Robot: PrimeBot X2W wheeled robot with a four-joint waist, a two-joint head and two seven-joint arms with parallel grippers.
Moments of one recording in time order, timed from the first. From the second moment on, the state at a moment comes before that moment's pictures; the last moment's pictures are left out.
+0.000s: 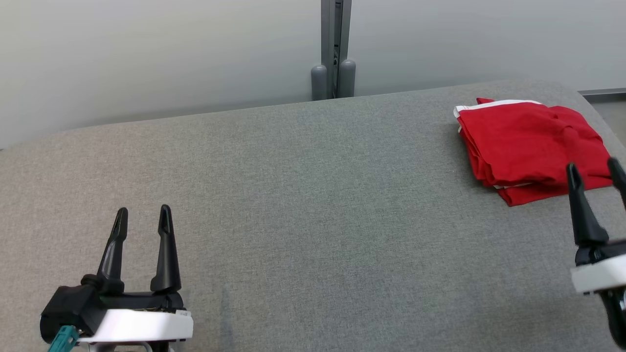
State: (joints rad) left arm 0.00 0.06 -0.02 -0.01 -0.30 -0.01 -0.26; right arm -0.22 -0.40 0.07 0.22 0.49 0.13 -0.26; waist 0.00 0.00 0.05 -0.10
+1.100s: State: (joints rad) left arm 0.05 0.05 -0.05 0.09 -0.26 0.02 -0.26; right arm -0.05 -0.27 0.08 0.09 0.43 0.13 -0.26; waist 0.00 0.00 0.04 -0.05
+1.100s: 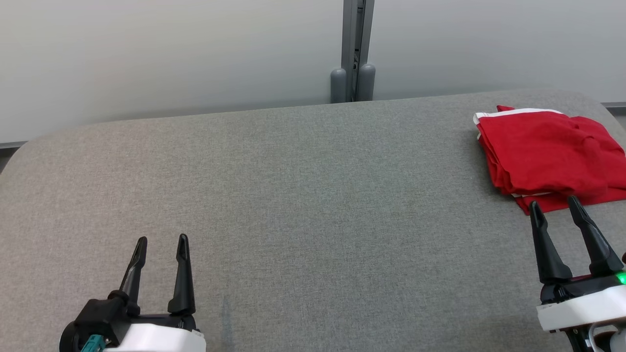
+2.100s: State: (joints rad) left arm 0.05 0.04 -0.03 0.15 -0.50 -0.01 -0.20; right arm -0.02 -0.22 0.08 0.15 0.64 0.13 -0.20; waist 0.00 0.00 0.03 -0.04
